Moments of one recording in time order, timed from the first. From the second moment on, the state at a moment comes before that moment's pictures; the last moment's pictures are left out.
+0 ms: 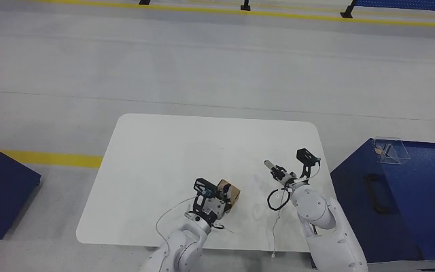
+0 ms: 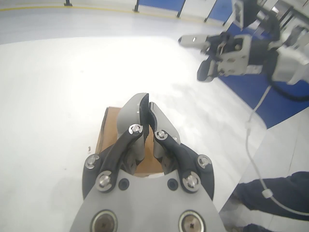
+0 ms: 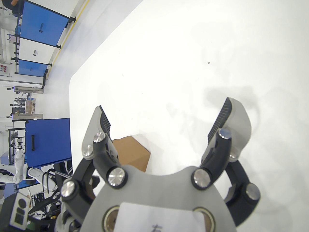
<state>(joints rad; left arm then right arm) 1.29 -1.44 -0.94 -1.40 1.18 -0.13 0.13 -1.30 -1.28 1.44 -1.60 -0.61 0.36 0.50</state>
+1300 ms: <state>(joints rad) 1.39 -1.44 -0.99 -1.48 1.17 -0.16 0.49 -1.30 -1.28 1.44 -1.60 -0.61 0.36 0.50</state>
